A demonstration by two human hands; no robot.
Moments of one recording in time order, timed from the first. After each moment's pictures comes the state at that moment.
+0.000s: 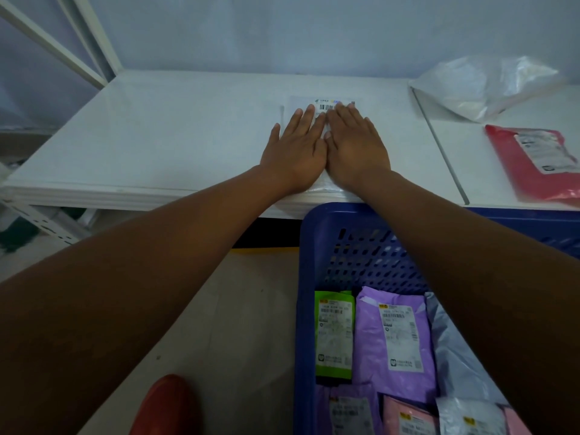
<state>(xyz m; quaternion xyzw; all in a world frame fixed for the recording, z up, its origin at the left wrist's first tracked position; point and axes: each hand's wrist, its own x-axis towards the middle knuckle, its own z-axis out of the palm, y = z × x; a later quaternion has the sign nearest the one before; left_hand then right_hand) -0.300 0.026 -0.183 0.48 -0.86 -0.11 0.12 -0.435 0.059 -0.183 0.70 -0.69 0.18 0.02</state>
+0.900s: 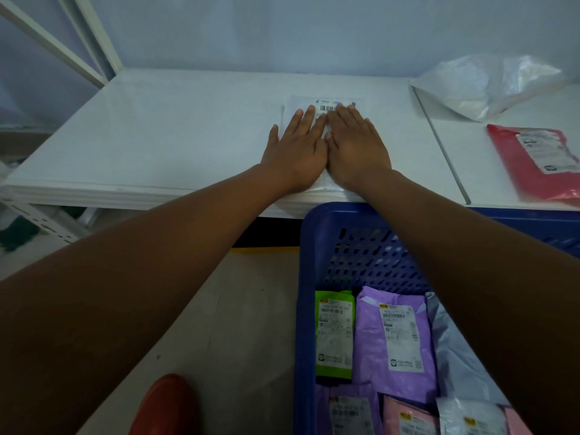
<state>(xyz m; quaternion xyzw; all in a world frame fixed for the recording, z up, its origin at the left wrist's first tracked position) -0.300 0.028 -0.181 0.49 -0.86 -0.12 0.10 -0.437 0.057 -0.187 0.70 -0.69 0.19 0.01</state>
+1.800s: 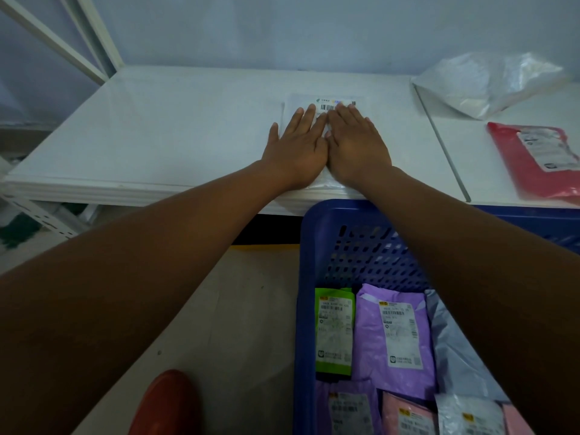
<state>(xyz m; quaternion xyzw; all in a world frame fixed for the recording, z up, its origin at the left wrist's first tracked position) -0.300 0.026 -0.181 0.49 -0.86 -0.12 0.09 -0.438 0.055 -0.186 0.70 -0.69 0.17 0.01</state>
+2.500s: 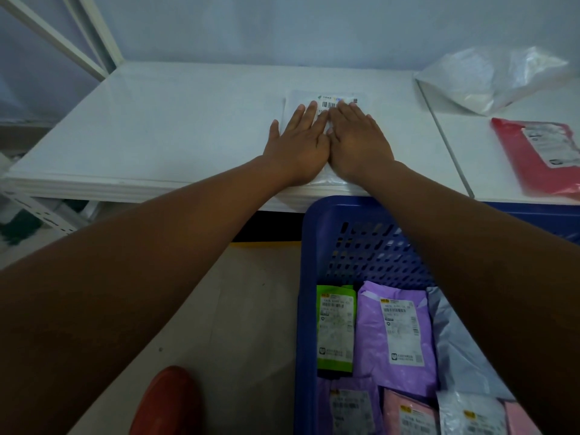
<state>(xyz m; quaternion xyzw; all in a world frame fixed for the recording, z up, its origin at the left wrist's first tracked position) -0.301 0.026 -0.182 0.49 -0.86 -0.12 0.08 -0.440 0.053 -0.187 0.71 -0.69 0.16 0.00</state>
